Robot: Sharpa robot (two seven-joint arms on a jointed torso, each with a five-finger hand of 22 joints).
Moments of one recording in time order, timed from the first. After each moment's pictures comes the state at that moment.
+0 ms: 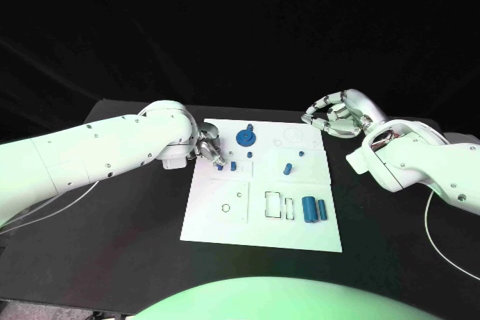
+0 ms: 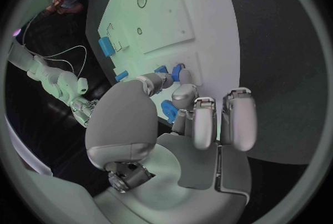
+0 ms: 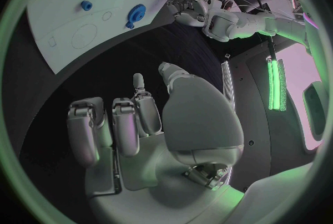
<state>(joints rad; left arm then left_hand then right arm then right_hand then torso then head) 1.27 -0.64 -0.06 1.33 -1.14 0.27 -0.50 1.15 -0.22 0.66 0.19 0.51 0.92 0.04 0.78 0.59 1.35 -0.04 1.18 0.92 1.47 -0.09 1.56 1.31 0.07 1.47 0.02 1.43 1.31 1.26 -0.93 -0.13 1.60 -0.91 -0.61 0.02 1.25 -0.16 0.25 0.29 0.31 0.88 0.14 0.31 0.44 1.42 0.06 1.38 1.31 1.46 -0.01 1.56 1.31 0.01 1.47 0.10 1.56 1.31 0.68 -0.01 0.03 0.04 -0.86</state>
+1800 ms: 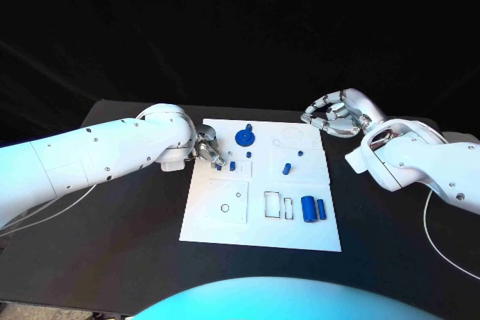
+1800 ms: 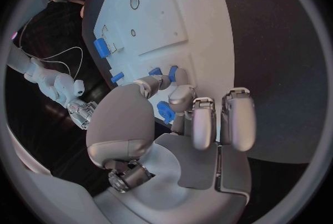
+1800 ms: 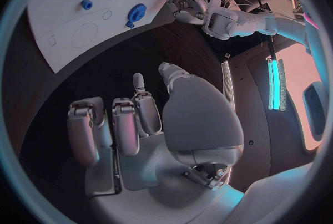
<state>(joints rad) 1.26 -0.64 -0.07 1.33 -1.16 0.25 -0.51 1.04 -0.20 0.60 0.17 0.55 0.97 0.00 0.77 0.59 1.38 -0.06 1.18 0.96 1.47 -0.10 1.56 1.31 0.07 1.46 0.01 1.43 1.31 1.26 -0.93 -0.13 1.60 -0.91 -0.61 0.02 1.25 -0.16 0.25 0.29 0.31 0.88 0.14 0.31 0.45 1.42 0.06 1.38 1.31 1.46 -0.01 1.55 1.31 0.01 1.47 0.10 1.56 1.31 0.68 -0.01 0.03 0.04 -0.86</state>
